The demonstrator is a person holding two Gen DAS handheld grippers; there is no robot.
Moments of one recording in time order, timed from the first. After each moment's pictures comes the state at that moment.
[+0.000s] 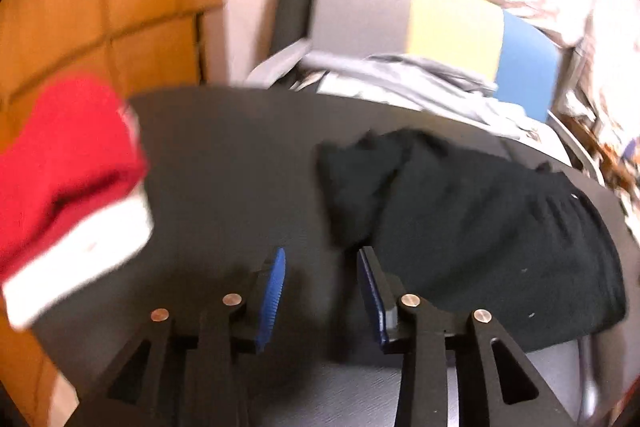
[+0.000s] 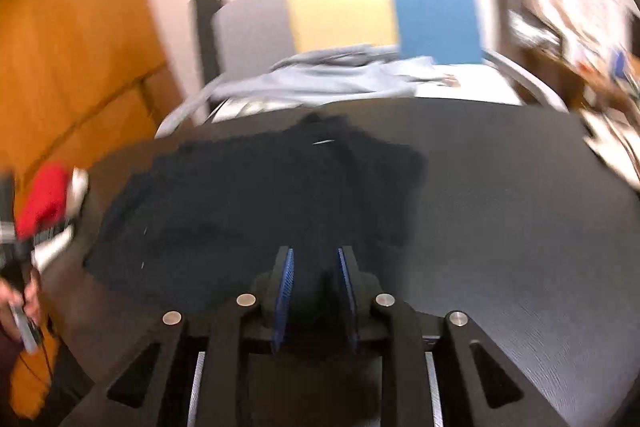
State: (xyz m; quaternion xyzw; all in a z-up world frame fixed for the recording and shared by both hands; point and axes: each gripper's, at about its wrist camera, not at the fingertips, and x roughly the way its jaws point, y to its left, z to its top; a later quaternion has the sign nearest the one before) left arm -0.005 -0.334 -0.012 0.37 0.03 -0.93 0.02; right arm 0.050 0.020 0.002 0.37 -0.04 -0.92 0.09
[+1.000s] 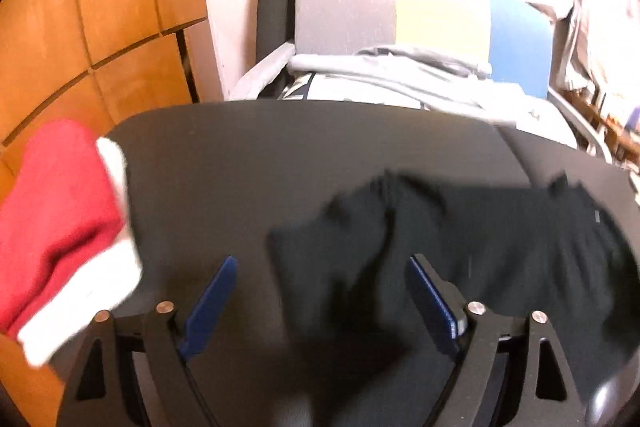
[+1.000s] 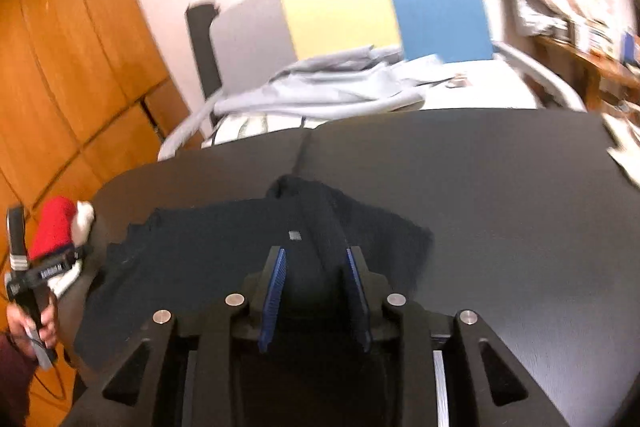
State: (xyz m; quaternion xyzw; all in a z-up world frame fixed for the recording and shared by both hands) left arm -0.059 -0.311 -0.004 0.39 0.01 -0.92 0.04; right arm -0.004 0.069 0.020 0.38 -0.09 -0.91 0.11
